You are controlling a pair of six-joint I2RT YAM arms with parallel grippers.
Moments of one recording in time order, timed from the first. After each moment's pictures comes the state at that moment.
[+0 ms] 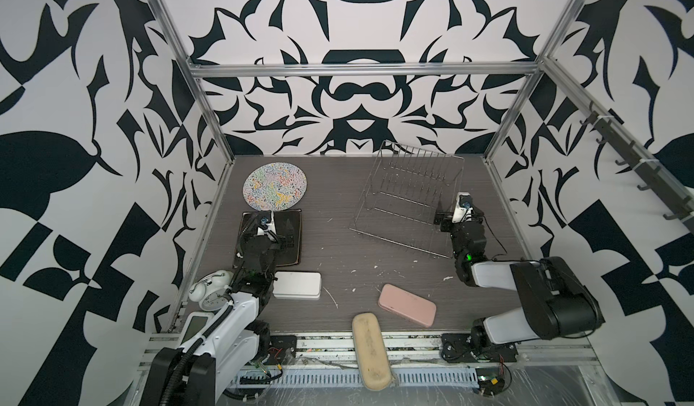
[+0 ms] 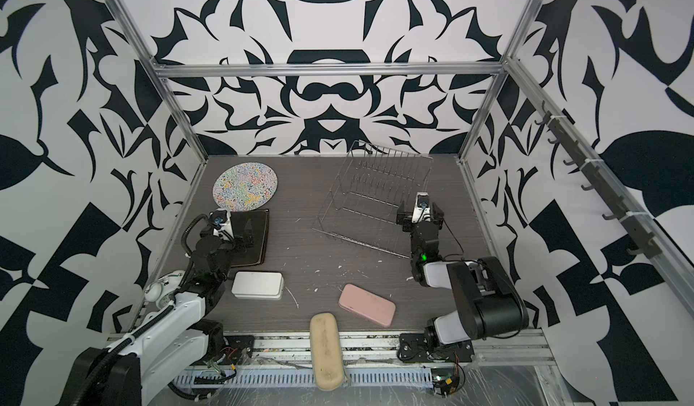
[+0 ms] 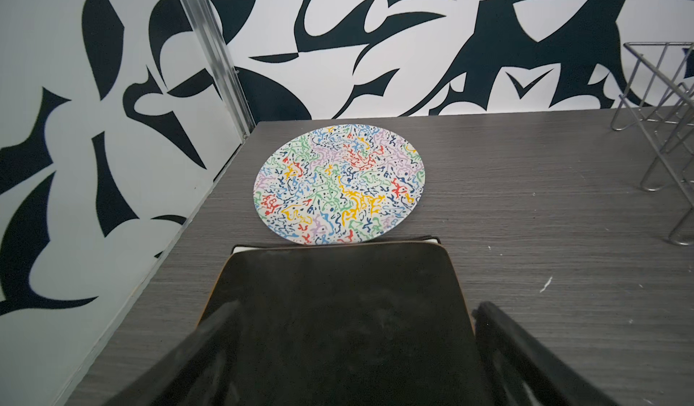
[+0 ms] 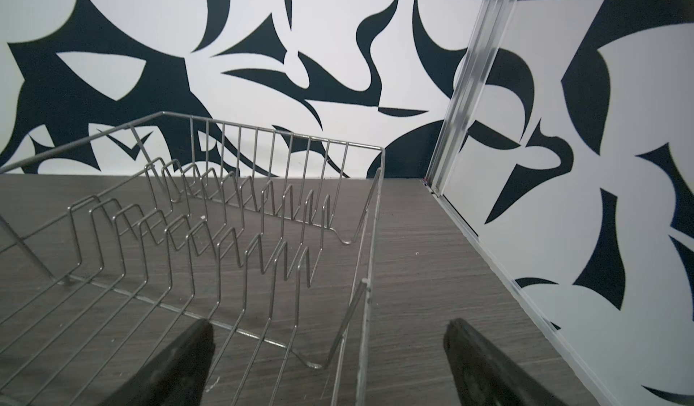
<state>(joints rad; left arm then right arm) -0.21 0.94 0.22 0.49 -0.27 0.02 0.16 1.49 0.32 1.09 0.29 -0.05</state>
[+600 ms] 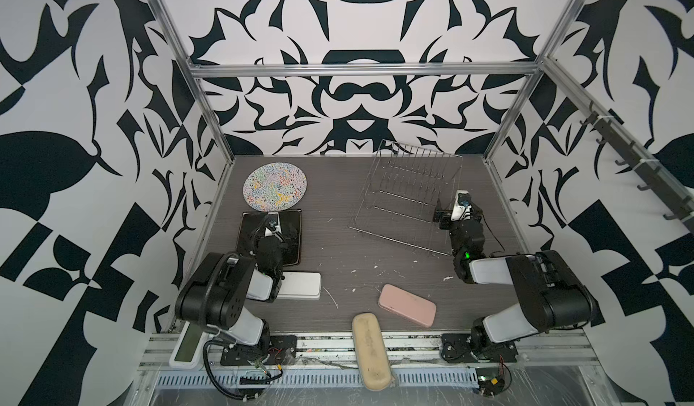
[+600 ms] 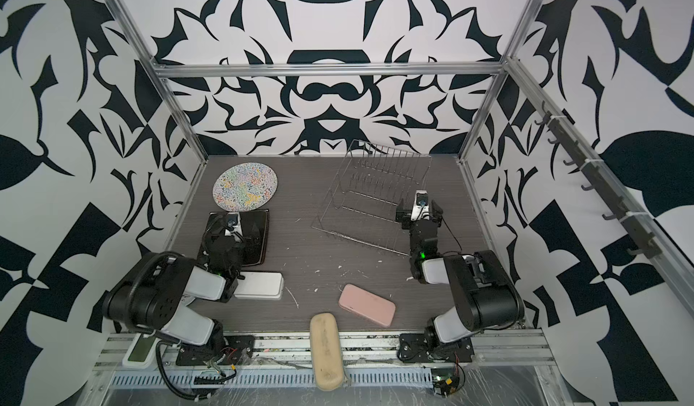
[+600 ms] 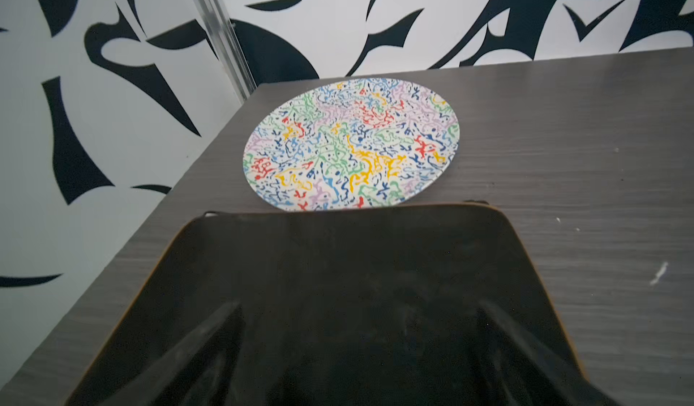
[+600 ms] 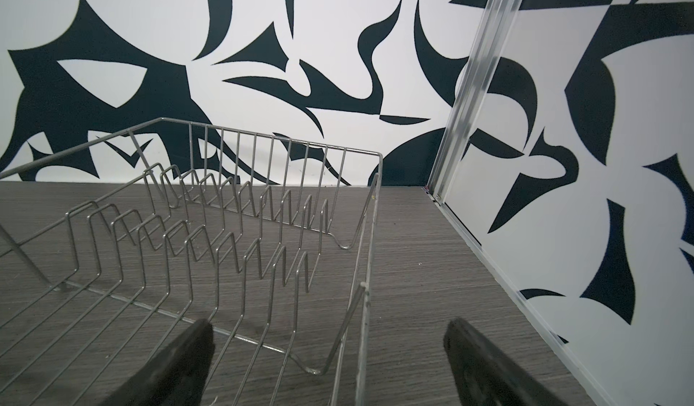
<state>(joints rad) -0.20 1.58 0.18 1.16 -0.29 0.05 0.16 1.51 0.34 1.09 0.29 -0.05</state>
